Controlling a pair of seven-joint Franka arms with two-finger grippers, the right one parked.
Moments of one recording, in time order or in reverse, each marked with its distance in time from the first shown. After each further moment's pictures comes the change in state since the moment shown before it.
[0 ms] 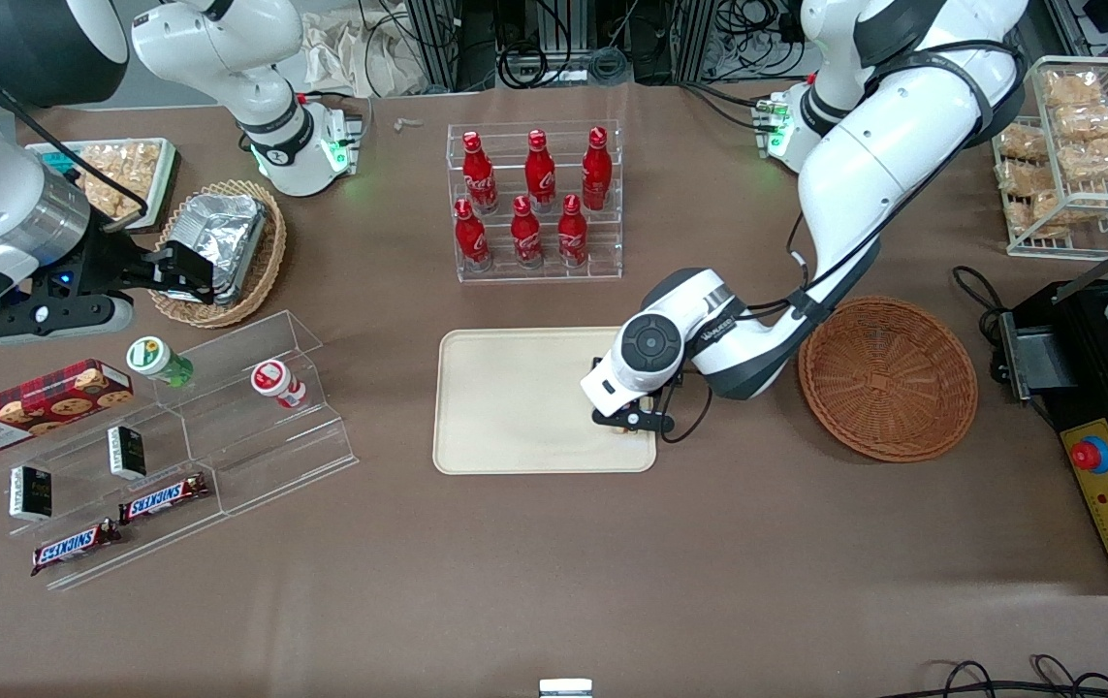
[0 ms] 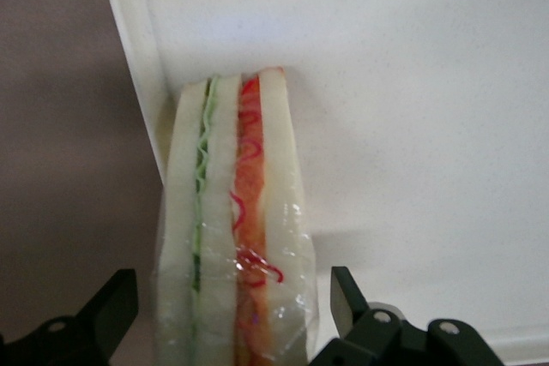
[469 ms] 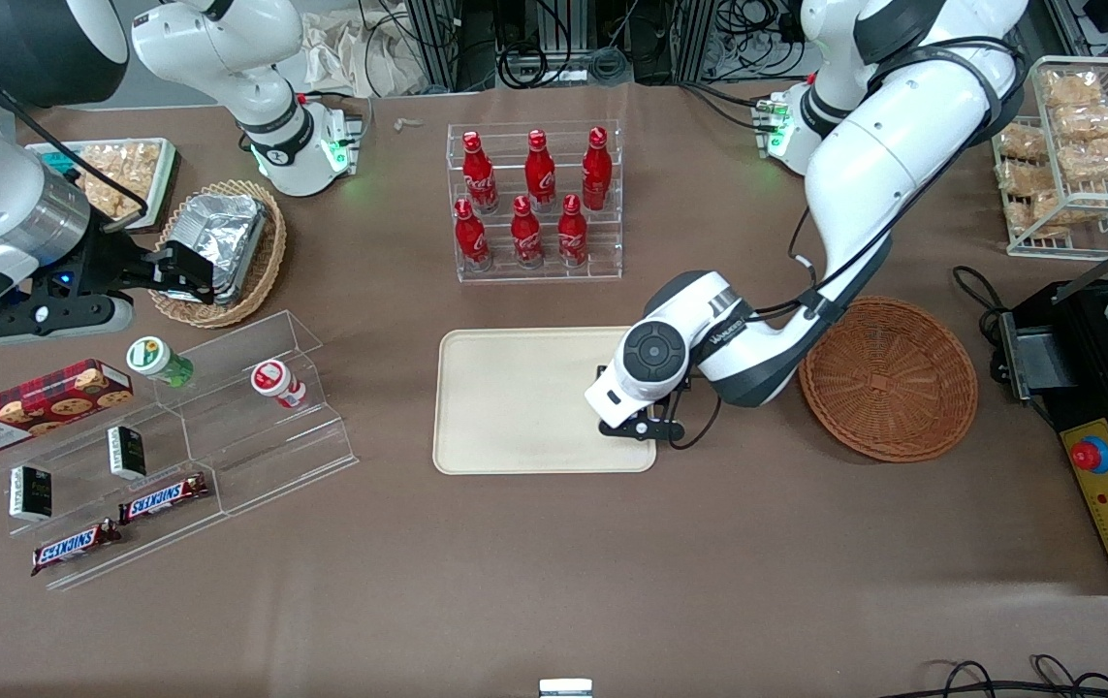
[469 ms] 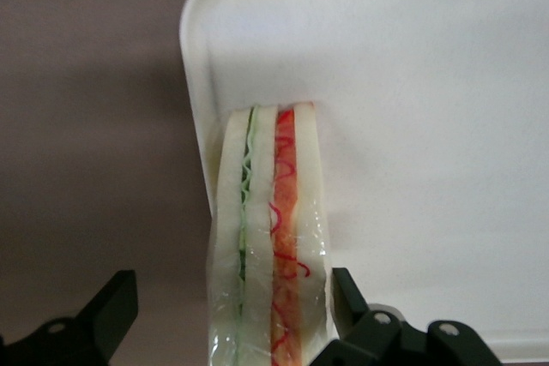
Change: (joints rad) arm -0.001 -0.003 -0.016 0.101 0.000 -0.119 -0.043
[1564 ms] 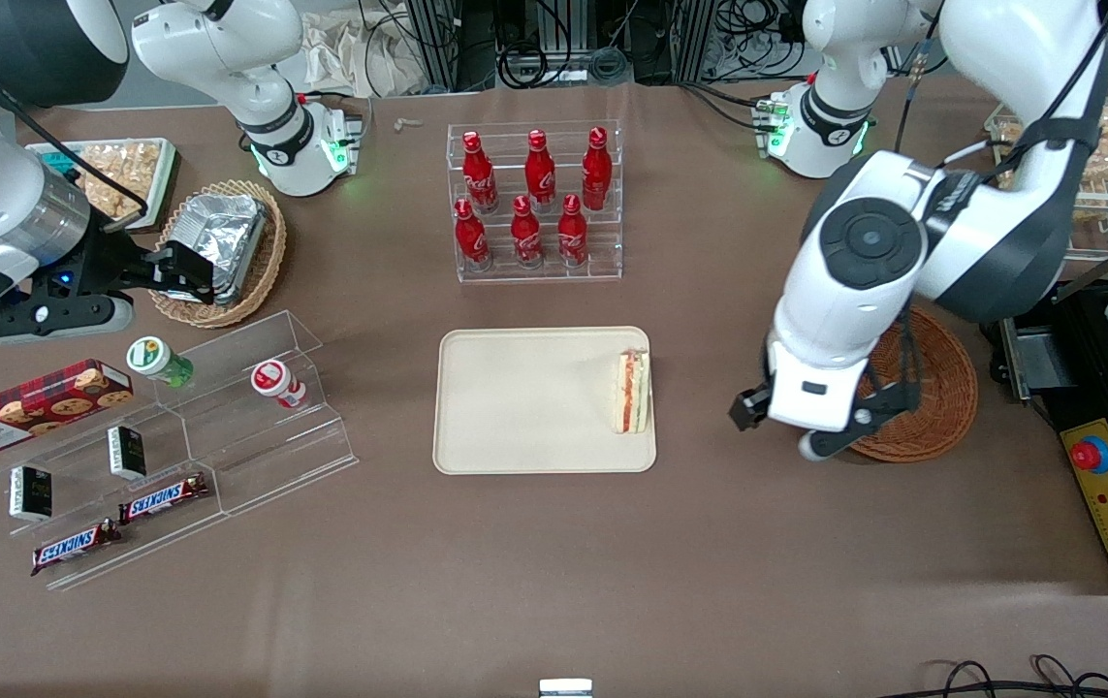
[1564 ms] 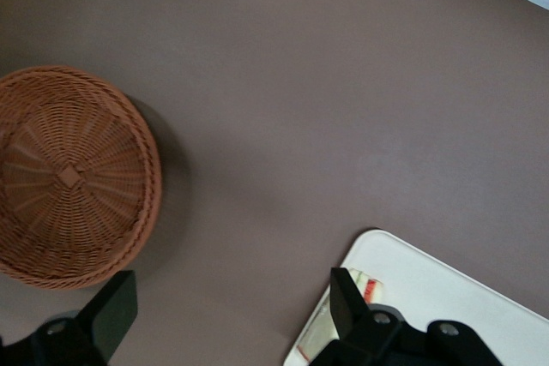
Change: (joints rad) arm 0.220 -0.423 0.019 0.053 -0.068 -0.185 -0.275
